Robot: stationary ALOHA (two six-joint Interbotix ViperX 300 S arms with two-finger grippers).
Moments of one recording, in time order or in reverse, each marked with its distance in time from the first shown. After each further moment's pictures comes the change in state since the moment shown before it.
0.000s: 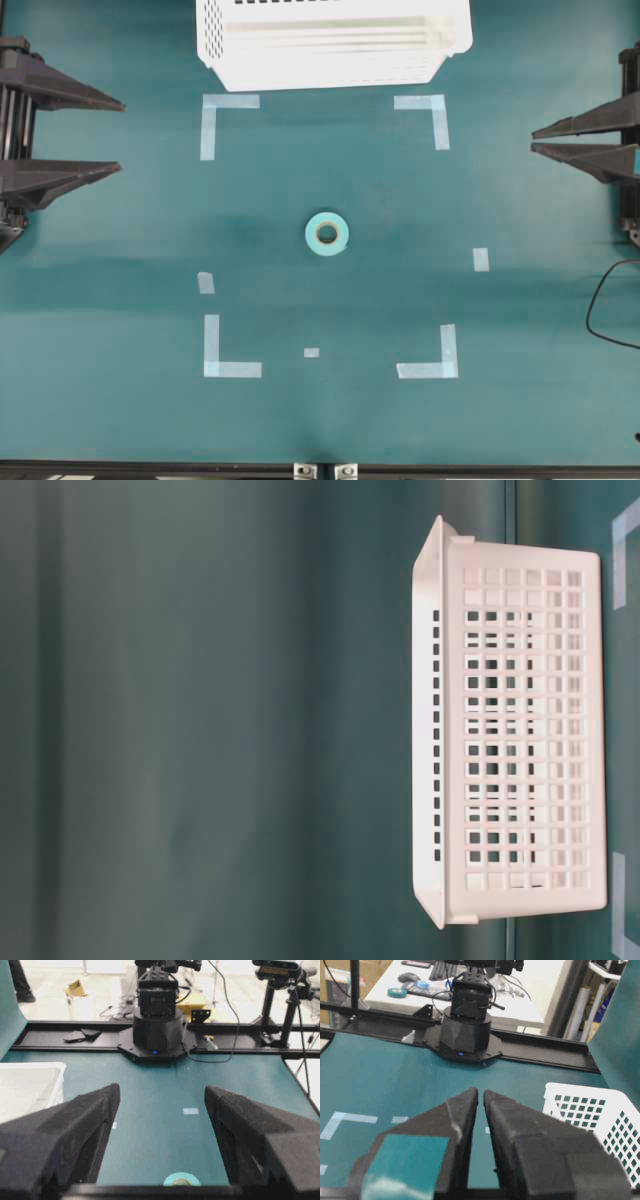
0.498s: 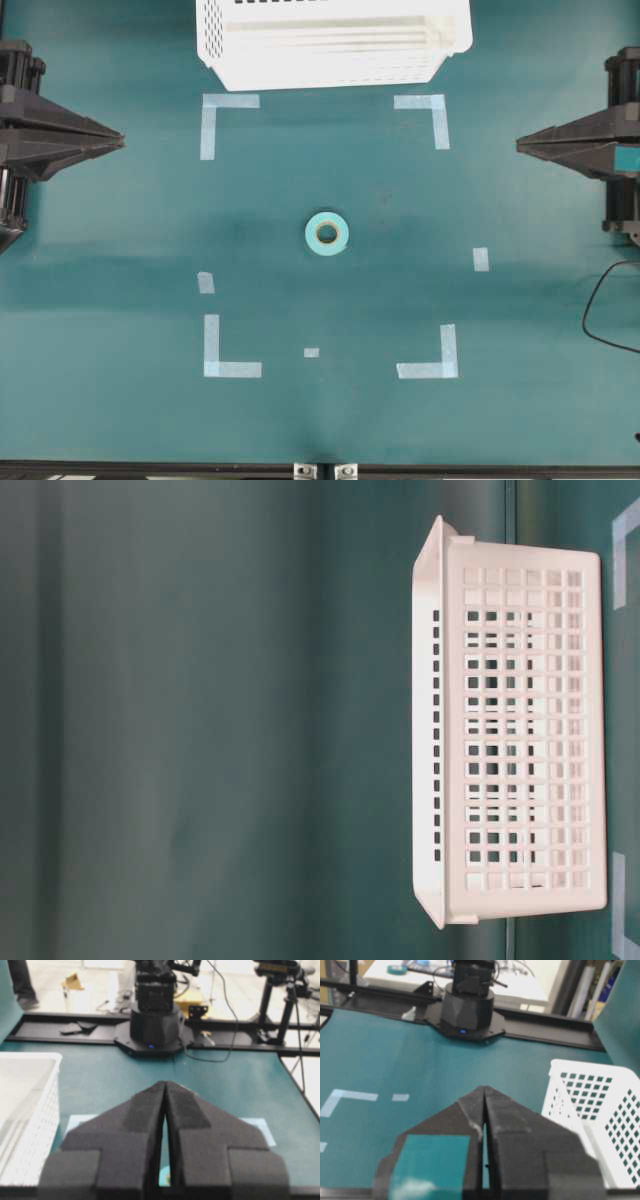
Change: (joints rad) left arm -0.008 -0.008 0.023 -0.026 -0.003 -0.005; right arm -0.006 0.060 0.020 0.000 -0.015 0.003
